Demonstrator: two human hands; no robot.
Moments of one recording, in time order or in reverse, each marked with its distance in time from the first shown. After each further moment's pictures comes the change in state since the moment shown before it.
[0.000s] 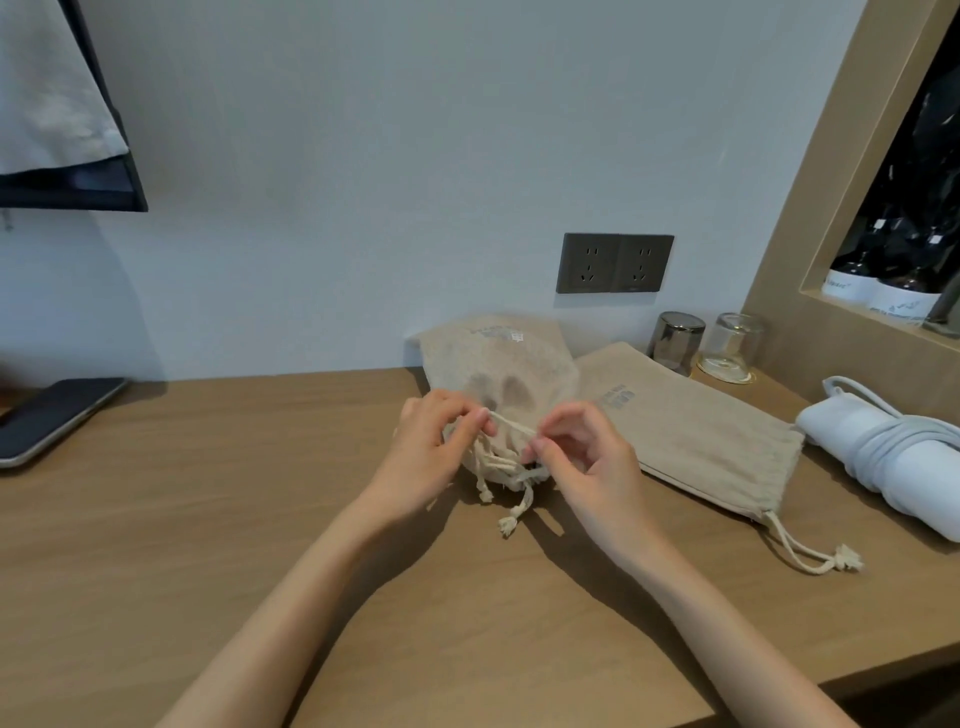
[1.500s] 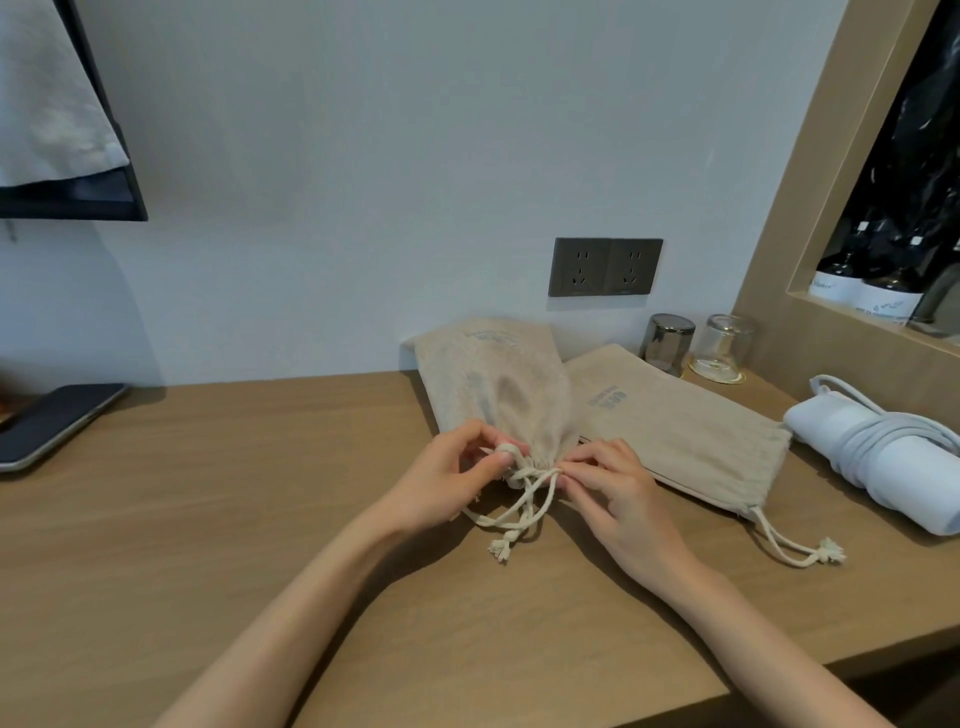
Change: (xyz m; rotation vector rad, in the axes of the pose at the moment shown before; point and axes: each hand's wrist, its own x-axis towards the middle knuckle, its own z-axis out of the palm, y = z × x) left_hand -0.008 0.003 0.019 -0.358 -0.234 -0.019; right_hand -0.018 0.038 -0.035 -0.608 -0.044 -0.281
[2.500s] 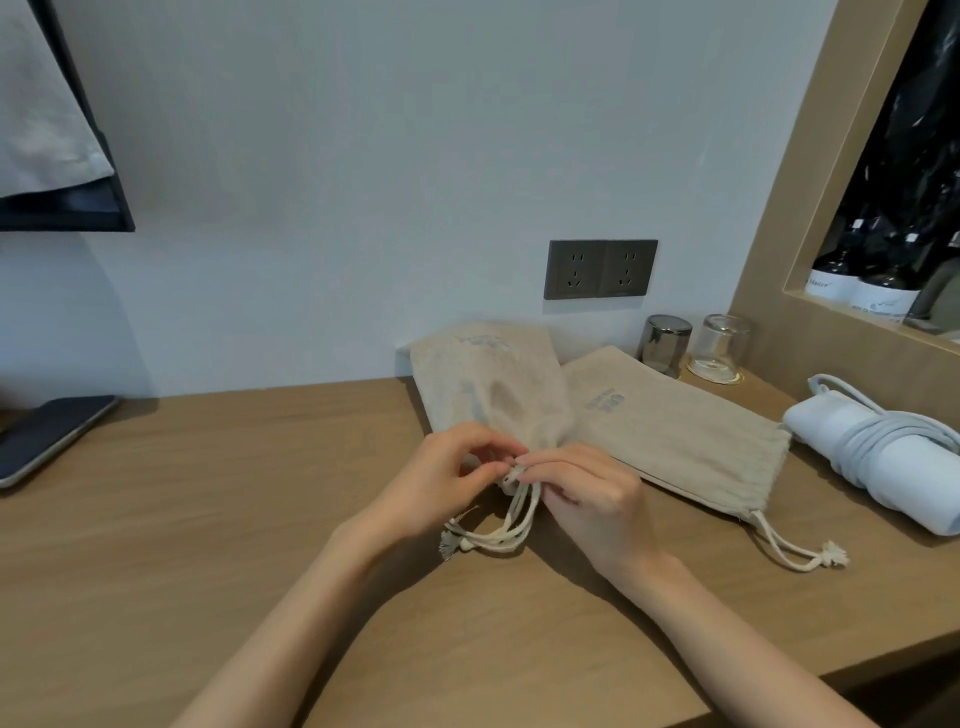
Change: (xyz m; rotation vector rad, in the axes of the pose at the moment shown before) left_hand 0.007 0.006 -0.008 0.322 -0.020 0.139; right_hand 0.017 -0.016 0.013 -0.001 0.261 -0.325
